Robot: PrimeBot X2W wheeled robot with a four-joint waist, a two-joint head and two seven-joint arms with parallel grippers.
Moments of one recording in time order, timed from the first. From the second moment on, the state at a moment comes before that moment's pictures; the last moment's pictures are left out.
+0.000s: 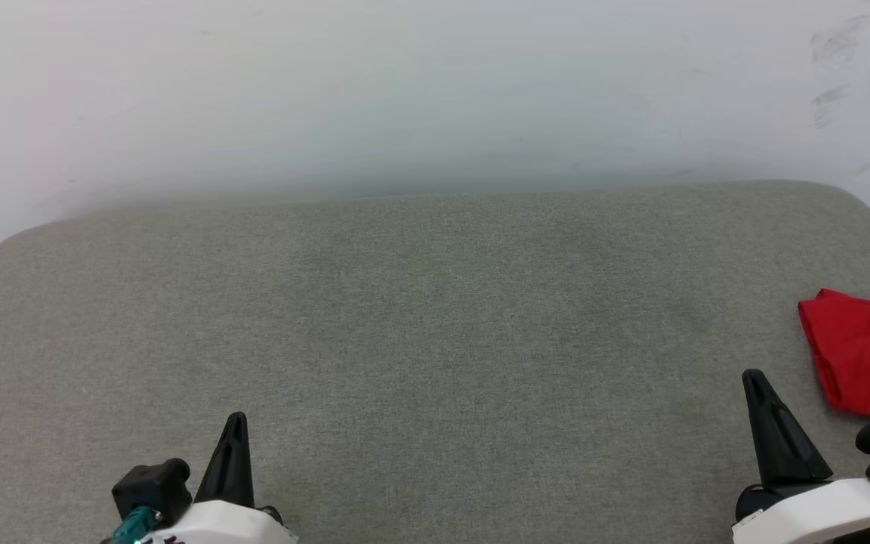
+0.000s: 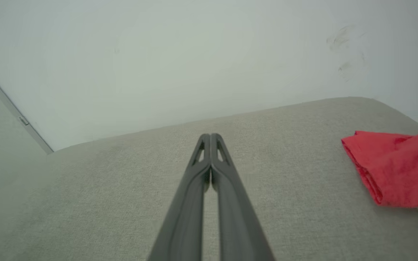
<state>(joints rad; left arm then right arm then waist) 0.03 0.26 -0.29 0.12 -0.55 0.22 -0.22 0.11 -0.08 -0.03 -0.09 0.34 0.13 -0.01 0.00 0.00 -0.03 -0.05</state>
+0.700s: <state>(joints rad) 0.00 0.21 -0.19 0.16 -0.85 0.12 -0.14 0.06 -0.08 -0.04 0.00 0.69 0.13 0.02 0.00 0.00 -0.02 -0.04</state>
